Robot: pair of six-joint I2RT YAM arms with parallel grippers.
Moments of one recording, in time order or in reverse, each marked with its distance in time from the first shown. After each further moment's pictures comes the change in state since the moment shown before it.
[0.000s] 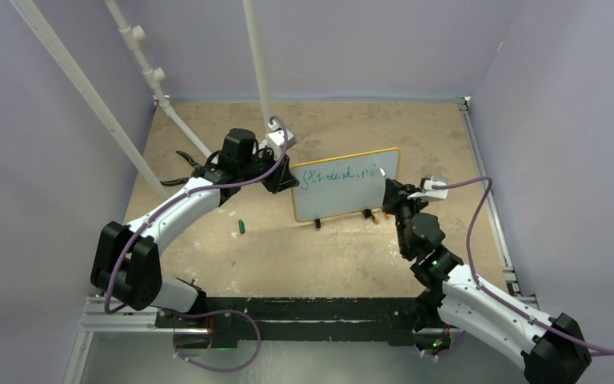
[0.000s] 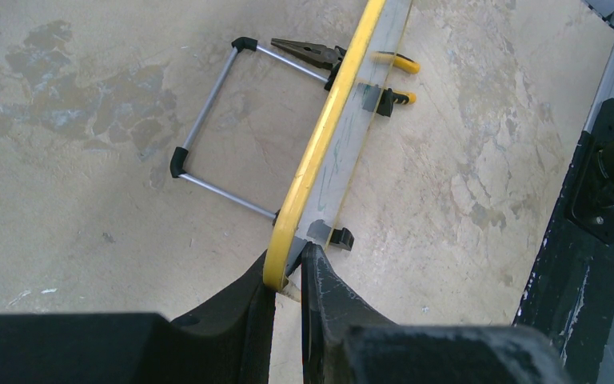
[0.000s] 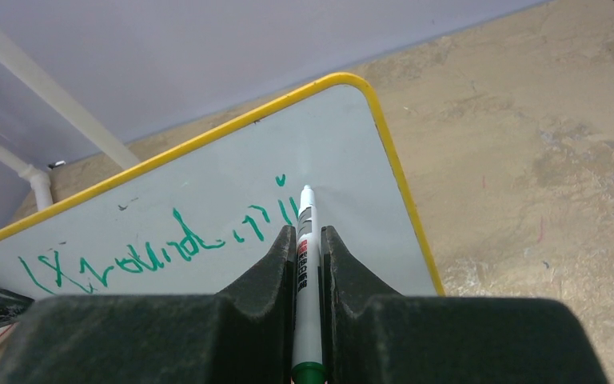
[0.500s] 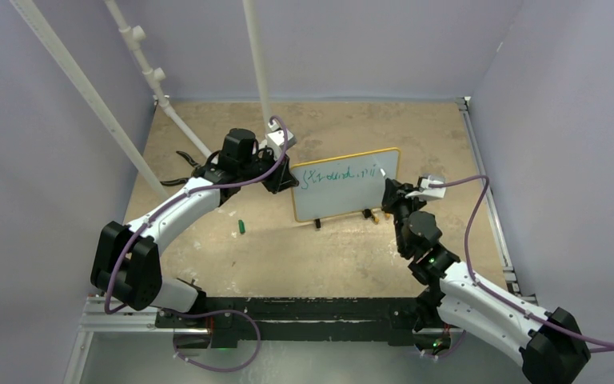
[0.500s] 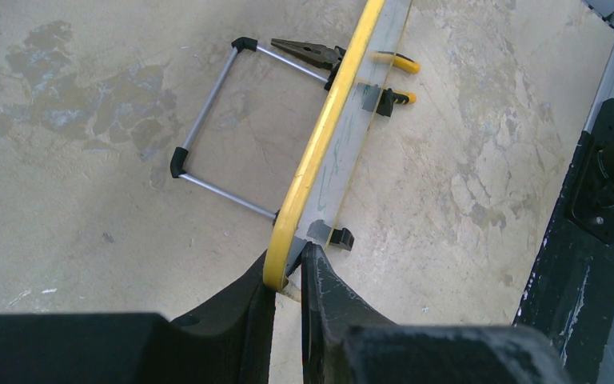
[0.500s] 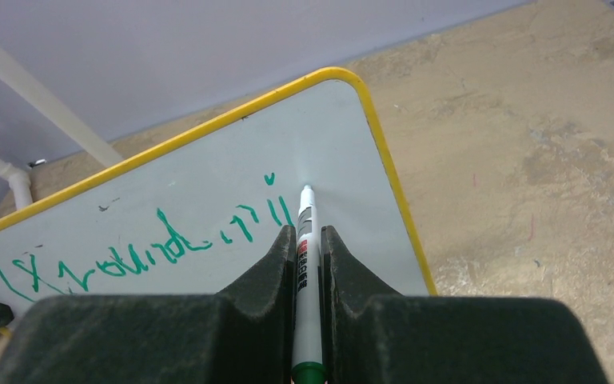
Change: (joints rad) left arm 0.000 0.000 0.000 0.000 0.000 0.000; right arm -0.004 0.048 -0.002 0.028 0.016 -0.011
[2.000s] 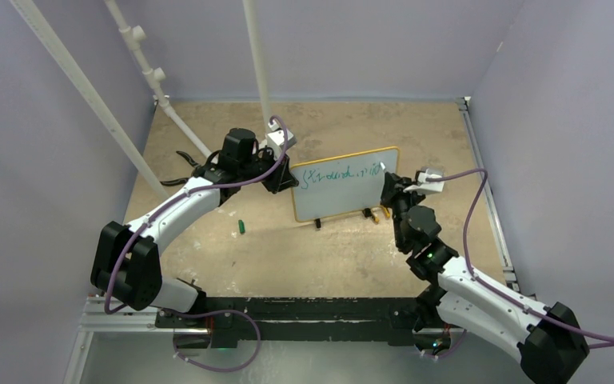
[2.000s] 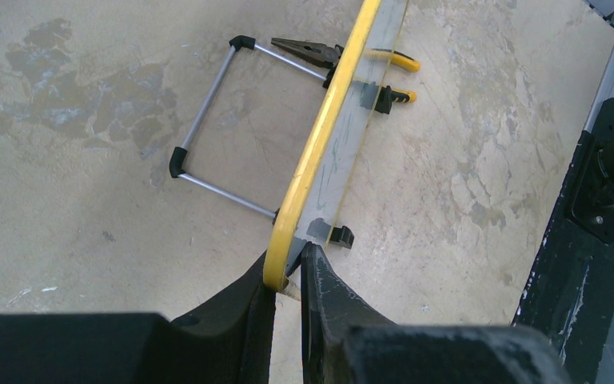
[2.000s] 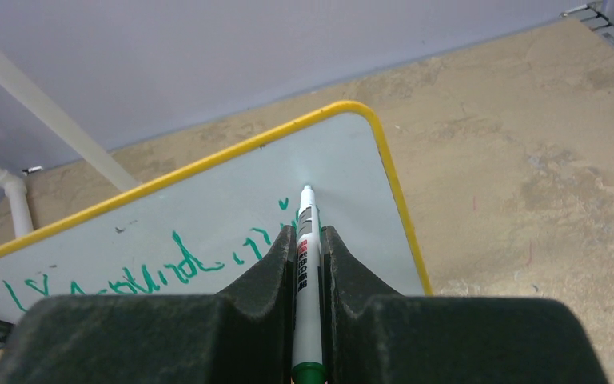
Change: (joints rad) left arm 0.000 0.000 0.004 -0.008 -0.002 0.000; right arm -0.002 0.046 0.049 0.015 0.002 -0.047
